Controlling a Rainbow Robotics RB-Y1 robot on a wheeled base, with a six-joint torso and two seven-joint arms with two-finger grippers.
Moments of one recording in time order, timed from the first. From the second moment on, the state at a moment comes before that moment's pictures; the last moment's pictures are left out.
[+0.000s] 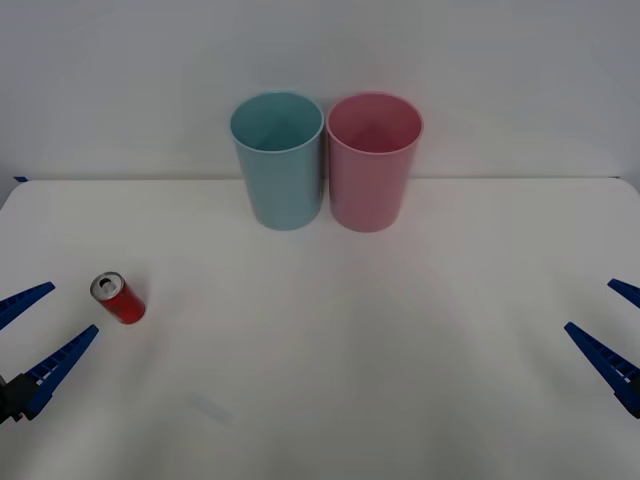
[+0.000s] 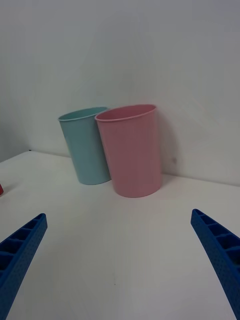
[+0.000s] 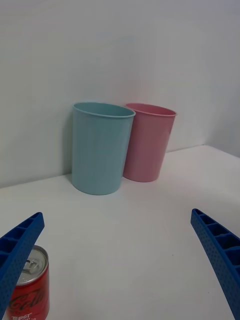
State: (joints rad) right arm 0.35 -0.40 -0.52 -1.66 0.96 -1.22 0.00; left arm 0.35 0.40 0.52 -1.66 -0.96 -1.22 0.00
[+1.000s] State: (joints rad) right arm 0.35 -0.40 -0.52 -1.66 0.96 -1.22 0.00; left arm 0.50 0.40 0.53 -1.64 -0.87 -1.14 -0.05
